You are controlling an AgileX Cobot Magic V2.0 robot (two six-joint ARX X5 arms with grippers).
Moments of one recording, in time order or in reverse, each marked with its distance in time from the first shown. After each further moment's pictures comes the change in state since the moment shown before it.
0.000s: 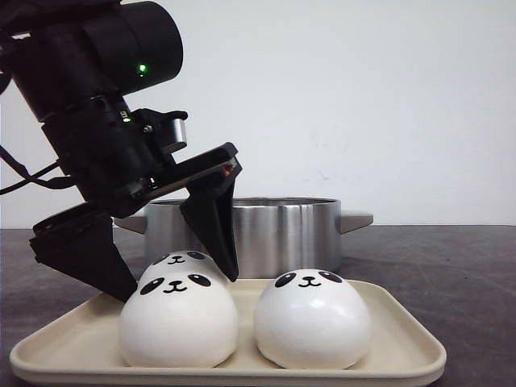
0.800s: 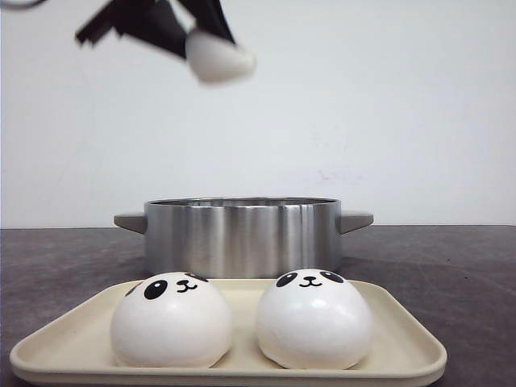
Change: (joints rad) left arm -0.030 -0.258 0.324 -0.091 -0.119 0.016; right arm 0.000 0.000 0.000 -0.031 0.004 0.000
